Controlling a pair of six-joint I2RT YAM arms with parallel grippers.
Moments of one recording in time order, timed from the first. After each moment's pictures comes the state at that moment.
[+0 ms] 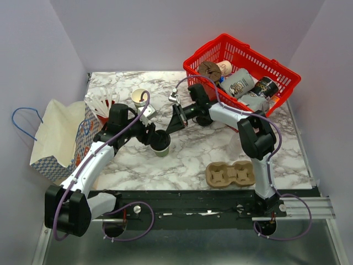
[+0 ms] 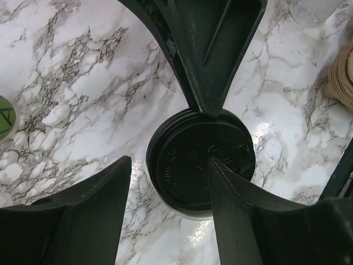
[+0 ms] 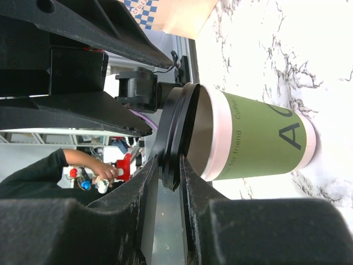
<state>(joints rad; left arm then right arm) -0.25 1.13 0.80 -0.28 0.64 0.31 0.57 2.15 1.57 -0.14 -1.29 0.52</state>
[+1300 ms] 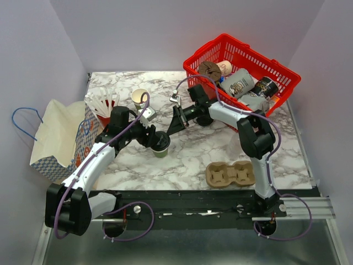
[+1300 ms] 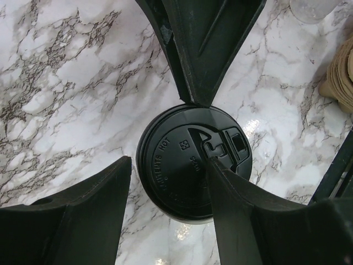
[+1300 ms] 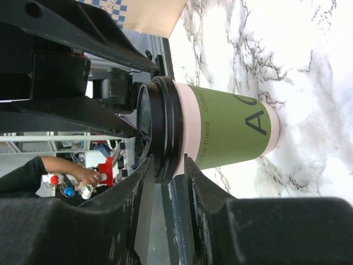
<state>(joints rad) -0.25 1.14 0.75 -0.25 0.64 0.26 0.57 2.16 1.60 -0.29 -1.21 0.37</state>
